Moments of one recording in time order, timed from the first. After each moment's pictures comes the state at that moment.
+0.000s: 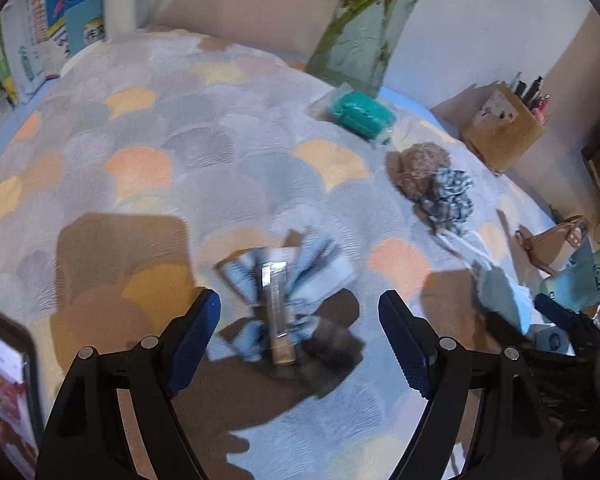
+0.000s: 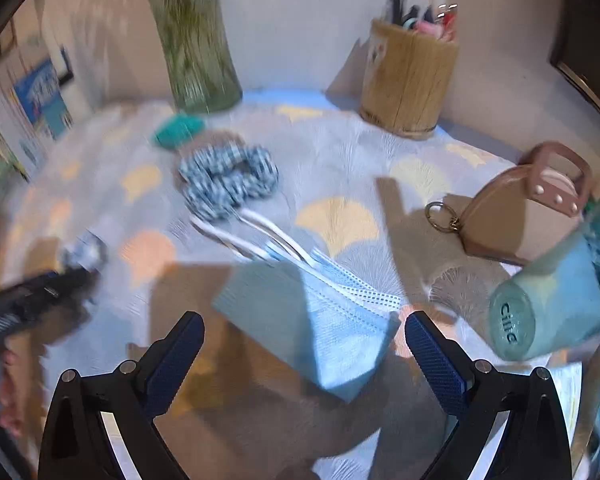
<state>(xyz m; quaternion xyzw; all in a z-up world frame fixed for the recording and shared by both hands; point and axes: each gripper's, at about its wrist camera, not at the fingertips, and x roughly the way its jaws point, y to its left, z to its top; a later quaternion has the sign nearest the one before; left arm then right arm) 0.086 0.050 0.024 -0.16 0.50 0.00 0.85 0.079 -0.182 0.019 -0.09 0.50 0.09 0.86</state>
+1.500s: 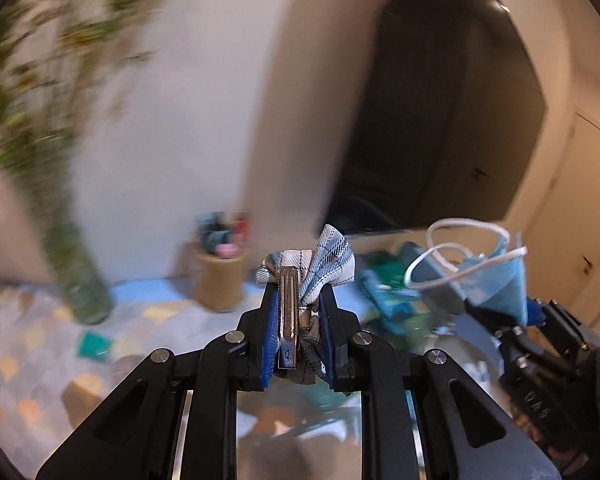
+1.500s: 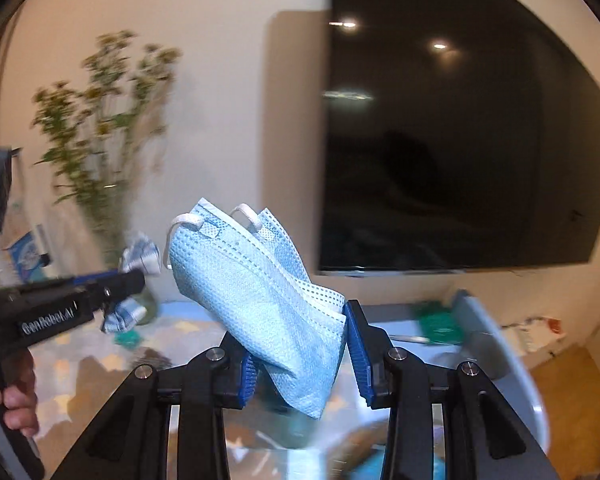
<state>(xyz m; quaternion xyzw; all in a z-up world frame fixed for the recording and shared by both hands) 0.095 -0.182 0.240 -0.04 0.31 -0.26 0.91 -0.004 -0.354 0.241 -0.01 0.25 -0.05 0.97</state>
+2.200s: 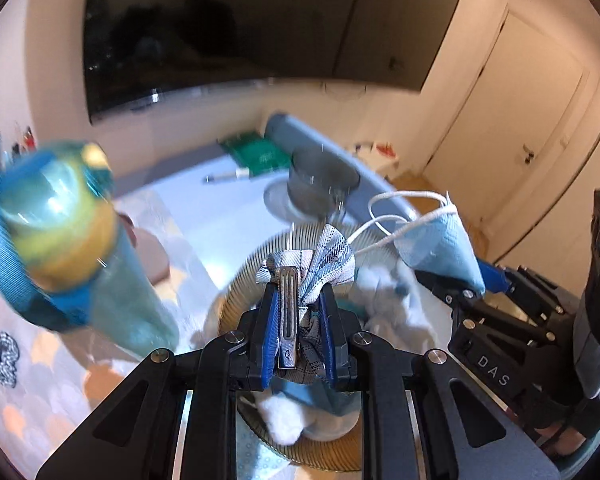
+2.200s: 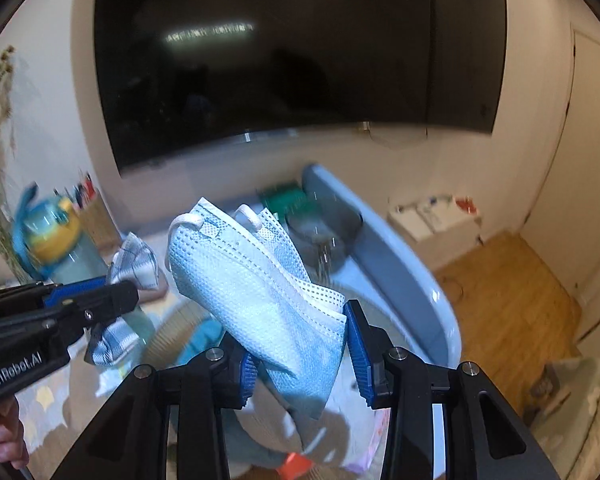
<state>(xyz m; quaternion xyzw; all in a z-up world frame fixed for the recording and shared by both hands) 0.047 -0.362 0.146 0.06 0.44 -0.39 0.81 -0.071 -0.498 0.156 0.08 0.38 -0.20 0.90</state>
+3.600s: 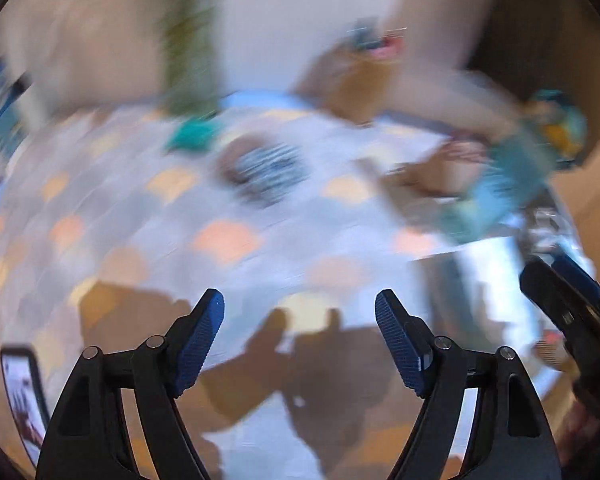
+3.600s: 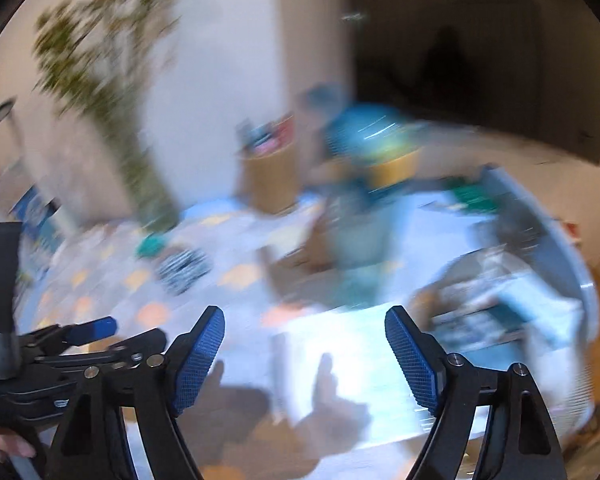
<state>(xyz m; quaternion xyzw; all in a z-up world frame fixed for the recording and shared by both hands) 0.039 -0.052 0.069 -0.05 0.50 -0.09 0.86 -0.032 -0.249 0.128 0.06 0.40 0.02 0.91</state>
